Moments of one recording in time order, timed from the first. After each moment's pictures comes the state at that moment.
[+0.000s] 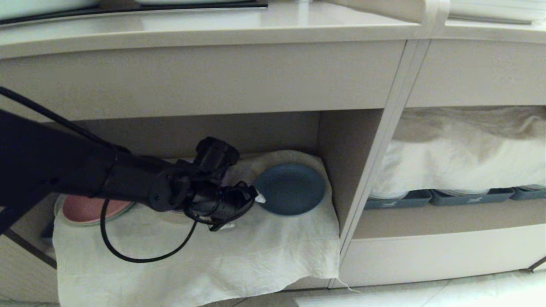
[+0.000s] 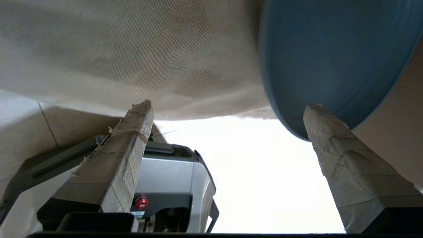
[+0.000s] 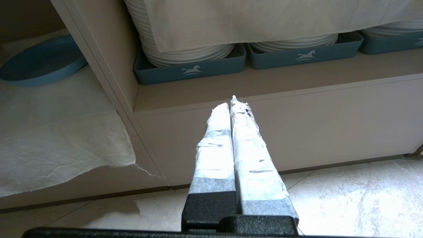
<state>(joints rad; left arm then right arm) -0.51 1.98 -1.15 0.06 -0.08 -0.99 0.00 0.00 0.00 -0.01 -0.05 0.09</state>
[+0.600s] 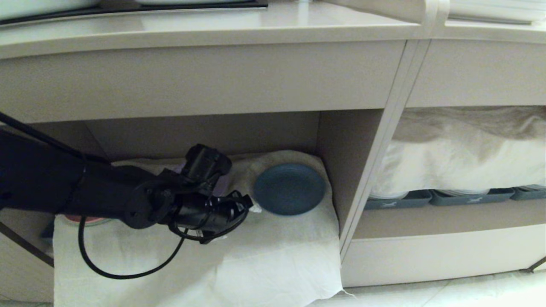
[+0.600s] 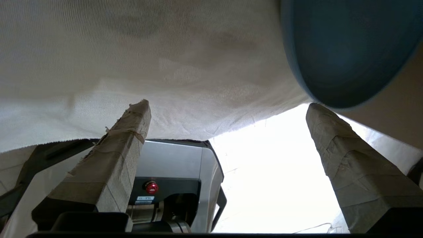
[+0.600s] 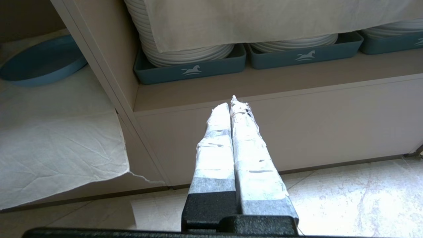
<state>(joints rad) -0.53 1.89 -1.02 0.02 -0.07 -0.99 0.00 0.00 0.00 -0.01 -0.06 0.09</state>
